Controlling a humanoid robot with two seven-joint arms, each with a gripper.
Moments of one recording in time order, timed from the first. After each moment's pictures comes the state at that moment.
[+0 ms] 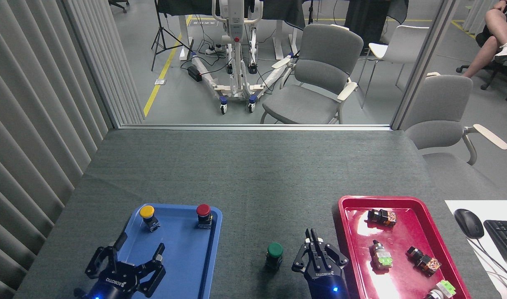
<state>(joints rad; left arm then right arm) 0.12 0.31 -0.11 -1.60 -1.28 -0.18 0.20 0.01 0.11 0.17 -1.34 1.46 0.04 -0.22</state>
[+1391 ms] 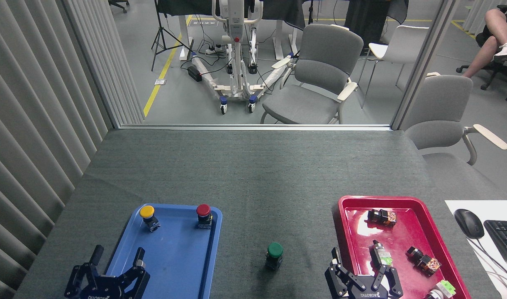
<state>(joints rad) 0.23 0.17 0.06 -1.67 -1.28 -0.15 0.29 0.19 0.03 0.03 -1.57 1.40 -0.05 -0.21</state>
